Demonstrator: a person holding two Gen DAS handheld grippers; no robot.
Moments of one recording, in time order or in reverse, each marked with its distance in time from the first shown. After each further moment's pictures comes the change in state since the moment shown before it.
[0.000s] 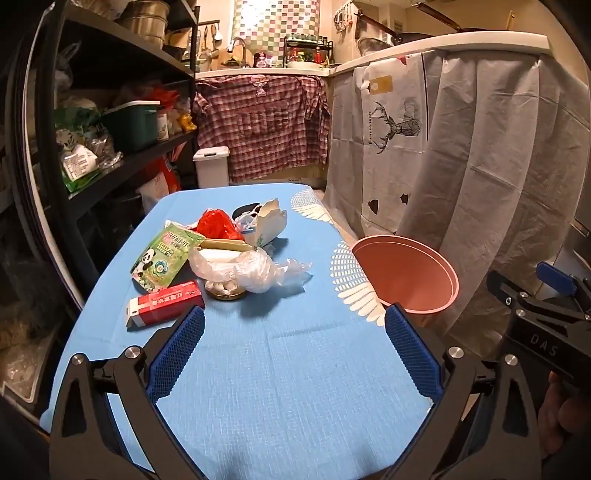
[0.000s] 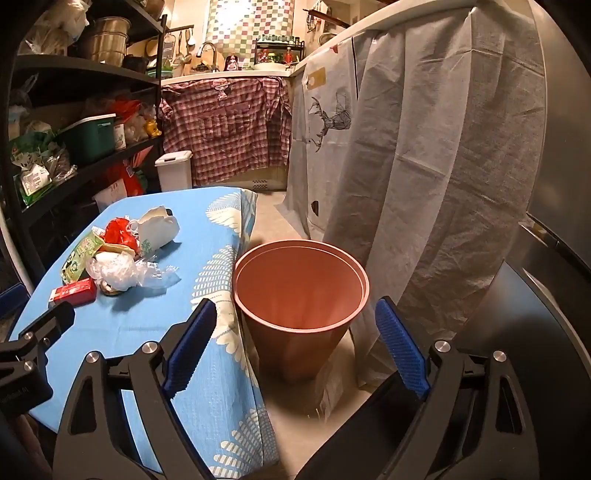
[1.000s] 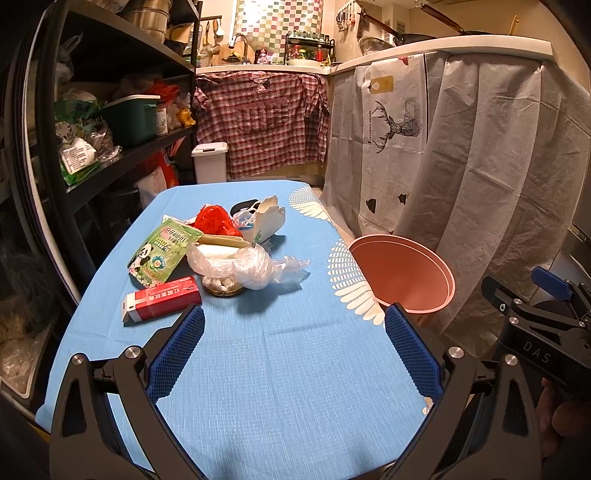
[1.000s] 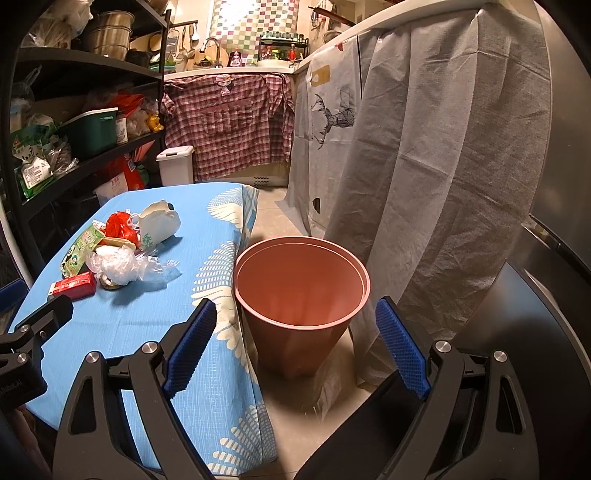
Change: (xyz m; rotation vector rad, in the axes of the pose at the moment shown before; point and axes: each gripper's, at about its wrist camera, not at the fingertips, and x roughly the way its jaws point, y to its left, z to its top) left arm 0.003 -0.006 -0.002 -0.008 0.009 -0.003; right arm 0.002 0.007 -0.003 -0.015 0.008 0.001
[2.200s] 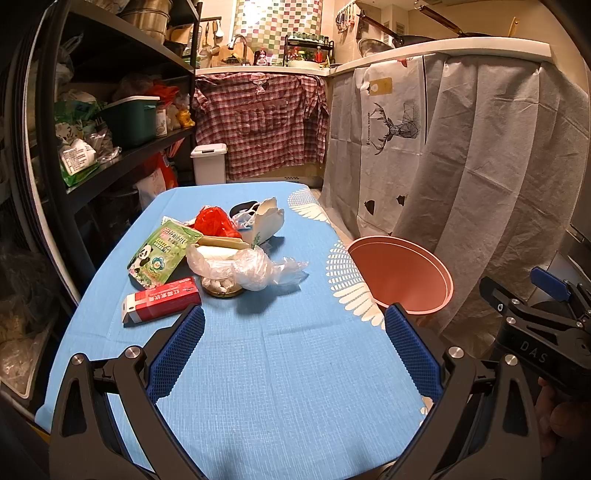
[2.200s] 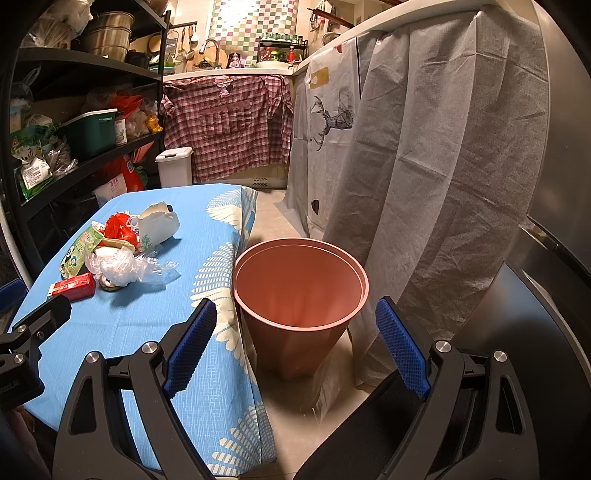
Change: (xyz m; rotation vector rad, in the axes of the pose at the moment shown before) left arm 0.001 -0.001 0.001 -0.002 -0.007 -0.003; right arm -0.001 -0.002 0.001 0.000 -0.003 0.001
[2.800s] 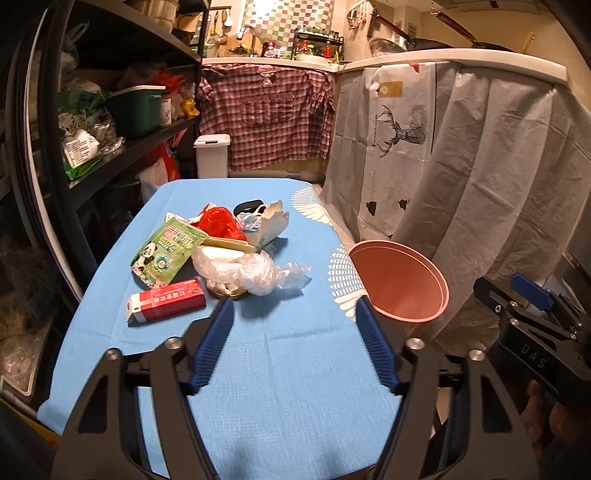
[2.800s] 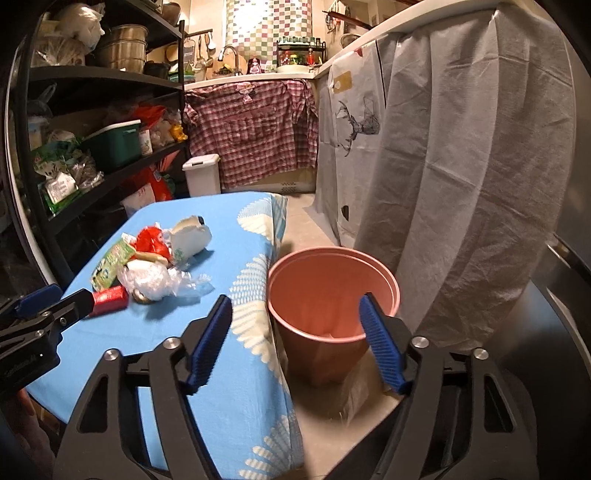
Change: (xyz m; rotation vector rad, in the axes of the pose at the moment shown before) left arm -0.006 0.018 0.024 -0.063 0.040 -0.019; right arm -0.006 0.011 0.024 0.021 -0.031 0.123
